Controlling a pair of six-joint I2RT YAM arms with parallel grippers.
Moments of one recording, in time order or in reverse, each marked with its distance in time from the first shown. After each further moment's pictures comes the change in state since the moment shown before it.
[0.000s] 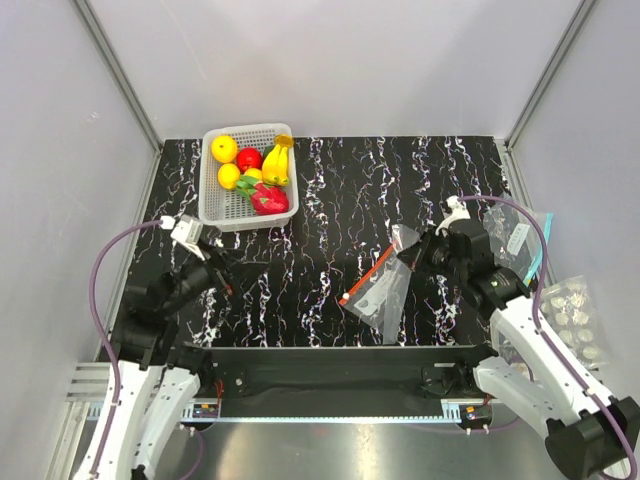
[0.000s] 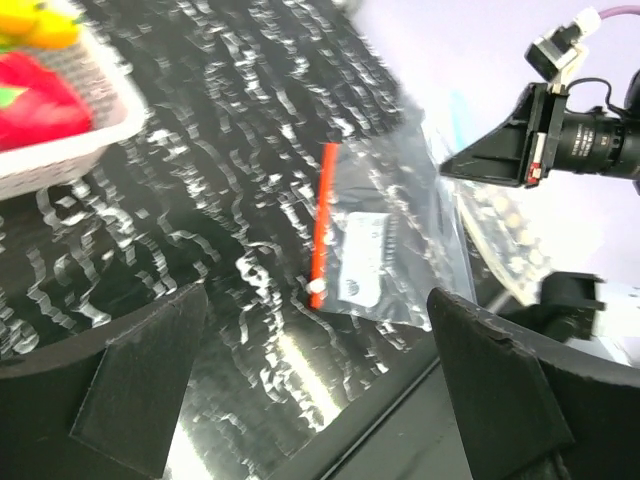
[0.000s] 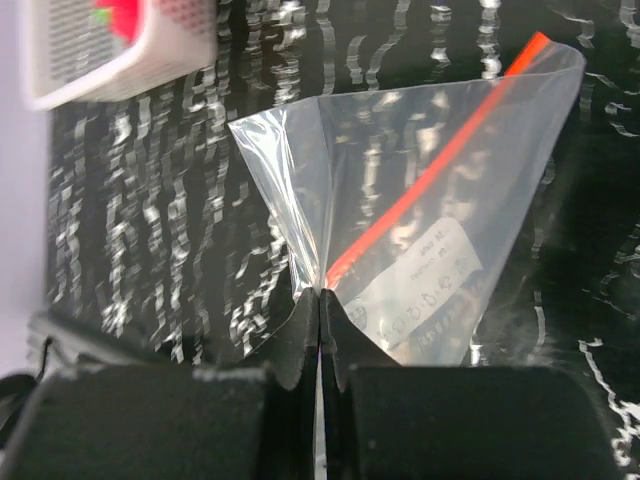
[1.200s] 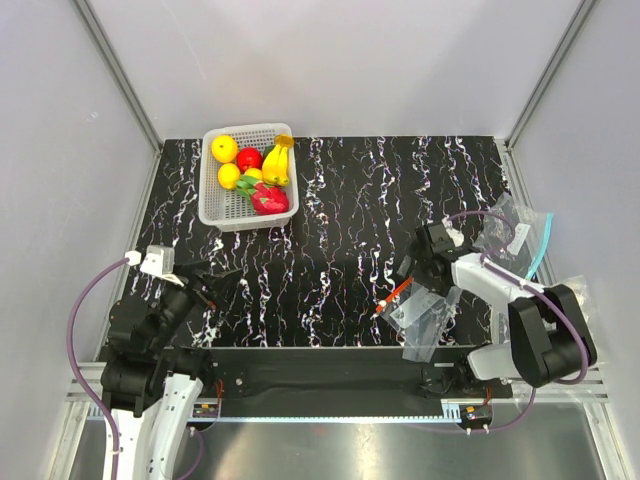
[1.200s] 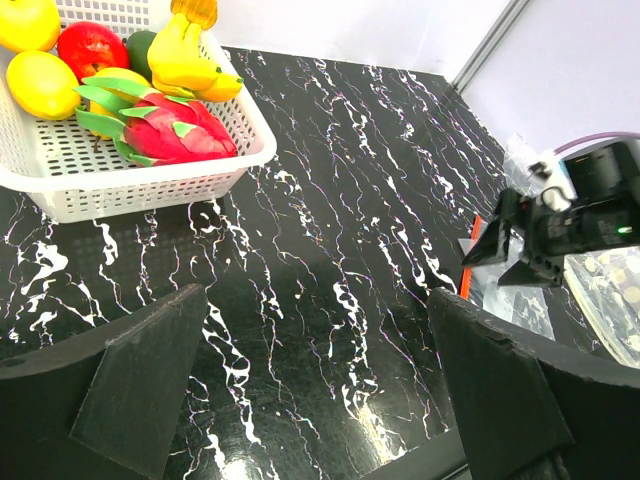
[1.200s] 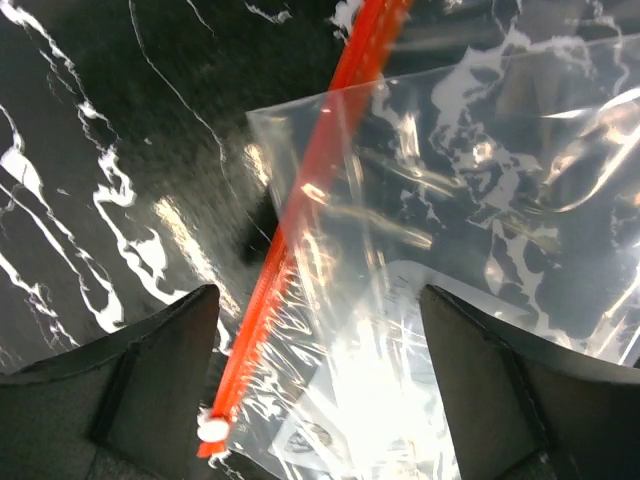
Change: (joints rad) left arm 0.037 -0.263 0.000 -0.181 -0.260 0.082; right arm -0.065 0.476 -0.072 0.011 0.270 0.153
